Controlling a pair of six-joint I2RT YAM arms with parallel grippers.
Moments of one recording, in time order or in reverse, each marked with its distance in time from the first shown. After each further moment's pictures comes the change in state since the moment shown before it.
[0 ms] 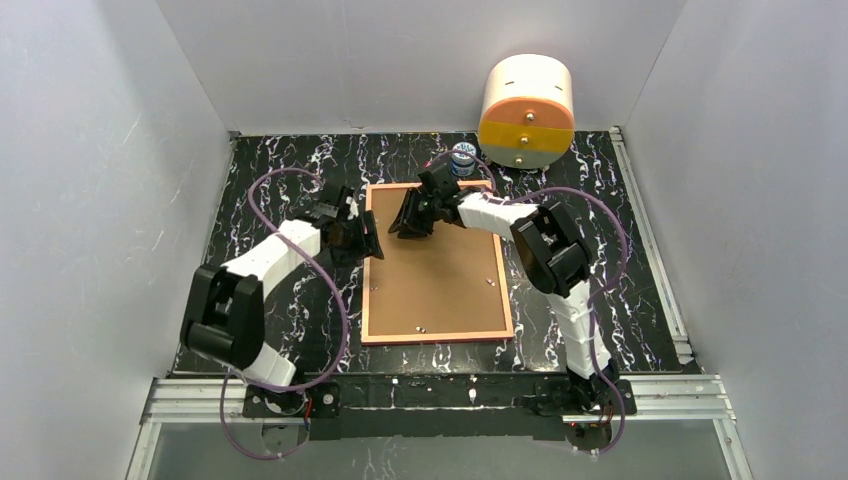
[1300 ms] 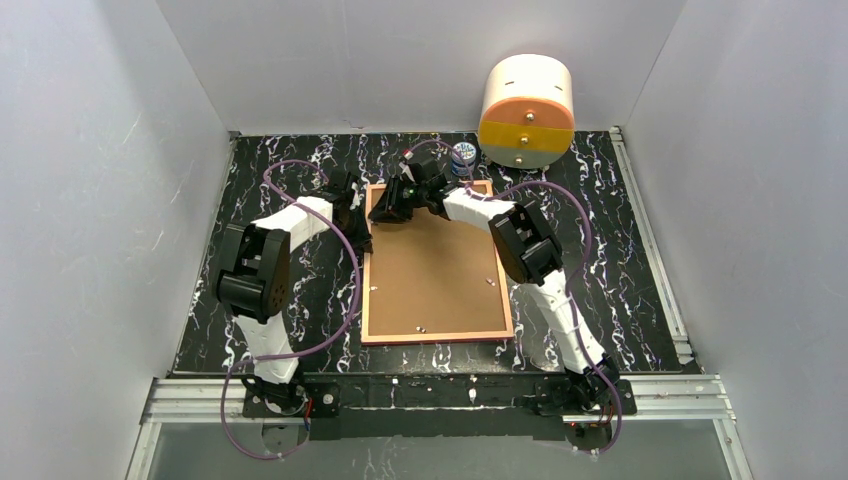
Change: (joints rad) left arm 0.054 0.351 0.232 0.003 -0.050 0.026; right arm -0.022 0.305 0.358 0.148 -0.204 -0.008
